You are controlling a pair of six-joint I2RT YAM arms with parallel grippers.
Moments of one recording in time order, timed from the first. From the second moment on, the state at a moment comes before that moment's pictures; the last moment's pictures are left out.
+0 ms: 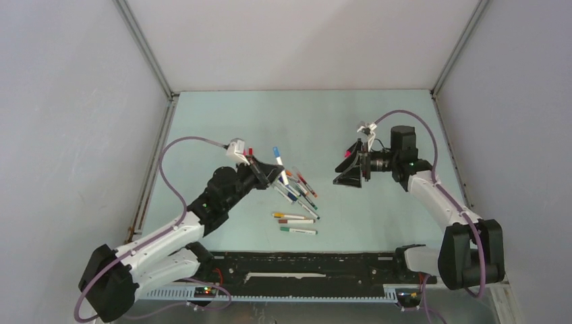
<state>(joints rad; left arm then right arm) -0.69 0.90 0.47 0.24 -0.06 -0.83 0.14 1.25 0.81 -0.20 -1.30 -0.08</state>
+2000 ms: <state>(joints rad) -0.77 1.24 0.81 0.49 0.12 -0.72 0.37 1.34 0.76 0.22 -1.29 0.41</state>
